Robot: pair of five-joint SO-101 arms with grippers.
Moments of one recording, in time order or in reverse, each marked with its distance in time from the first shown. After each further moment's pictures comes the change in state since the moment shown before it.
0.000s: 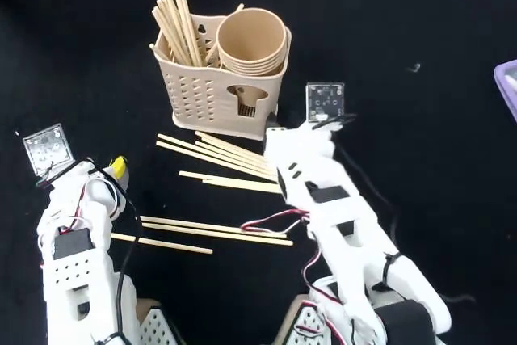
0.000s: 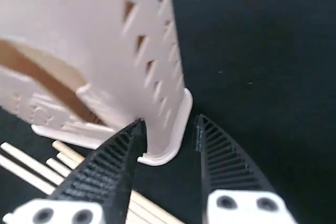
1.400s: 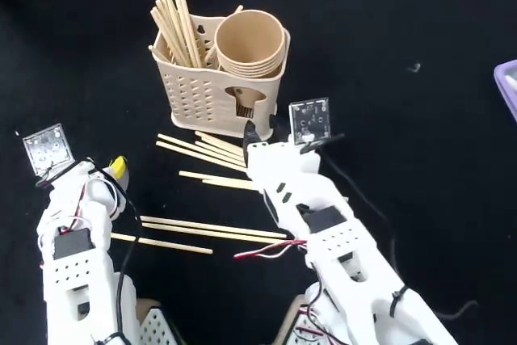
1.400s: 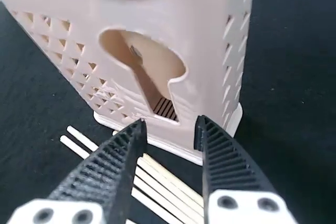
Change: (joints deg) left arm 0.0 0.0 0.0 0.0 0.0; right arm -9.1 -15.7 7.2 2.2 0.0
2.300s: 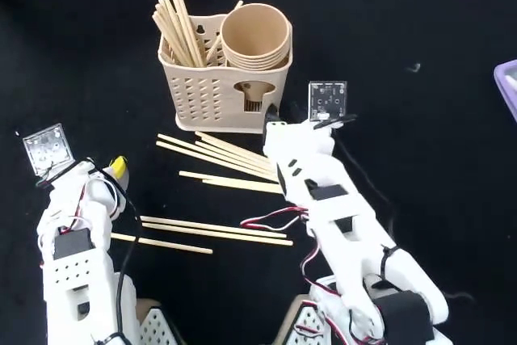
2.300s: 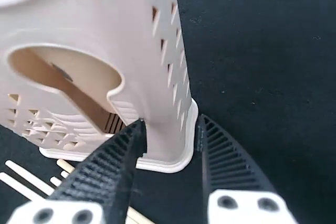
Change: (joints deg) left arm 0.0 0.0 0.0 0.0 0.0; right arm 9.1 18.9 -7.6 -9.1 0.0
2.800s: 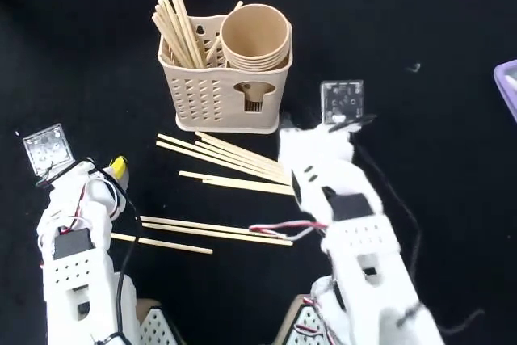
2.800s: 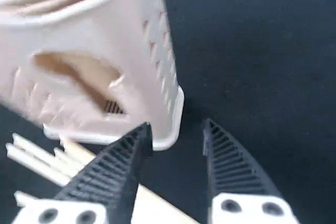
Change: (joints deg) left arm 0.0 0.0 0.0 0.0 0.0; right arm 1.8 -28.6 -2.0 37.6 8.4
